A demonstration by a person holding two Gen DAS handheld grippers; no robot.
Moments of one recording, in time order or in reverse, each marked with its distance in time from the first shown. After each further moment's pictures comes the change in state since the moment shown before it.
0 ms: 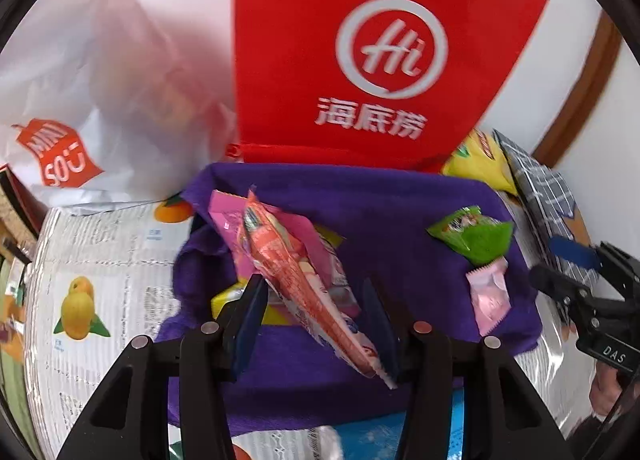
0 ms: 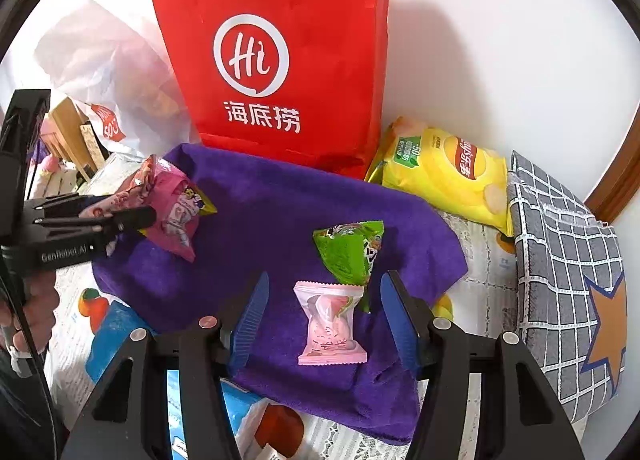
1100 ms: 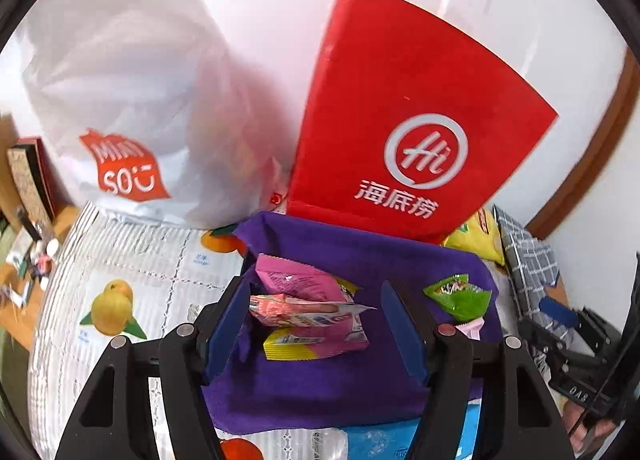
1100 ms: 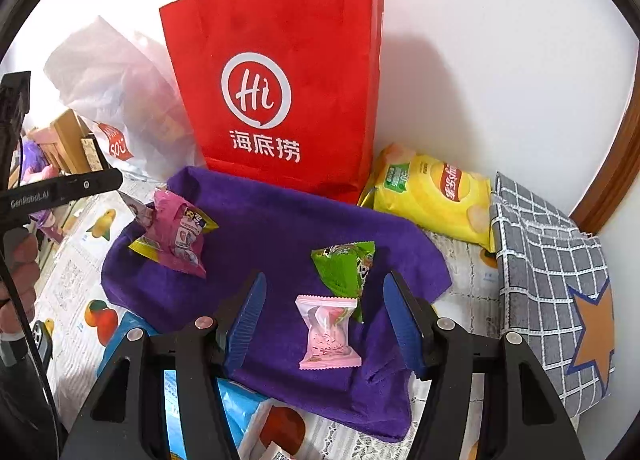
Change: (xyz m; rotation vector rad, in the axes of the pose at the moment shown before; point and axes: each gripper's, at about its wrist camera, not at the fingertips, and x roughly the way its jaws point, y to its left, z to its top) left arm -0.058 0.042 0.009 -0.190 -0.158 -0.011; right arm -0.029 0.005 0.006 0.001 -0.076 -0.031
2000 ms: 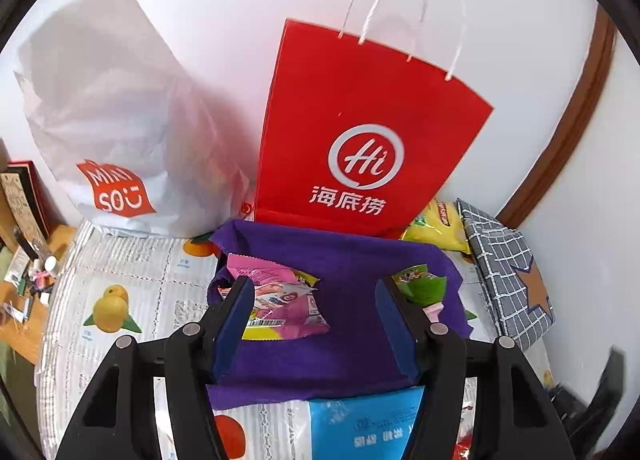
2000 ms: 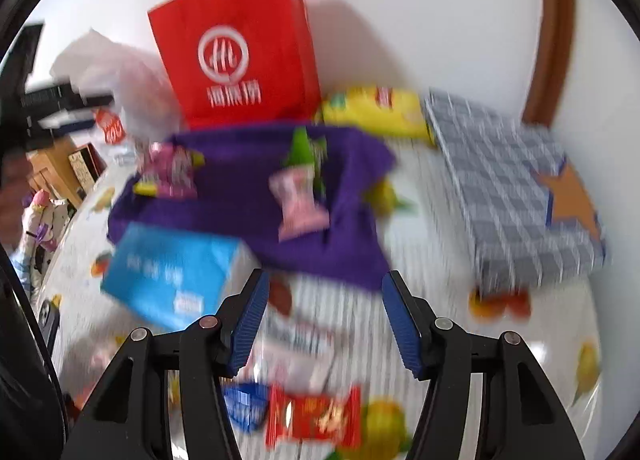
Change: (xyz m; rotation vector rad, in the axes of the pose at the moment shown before) left arm -0.049 -0.034 -0.008 0.086 -0.033 -0.049; right arm -0.062 -0.019 -0.131 0.202 0.037 -0.044
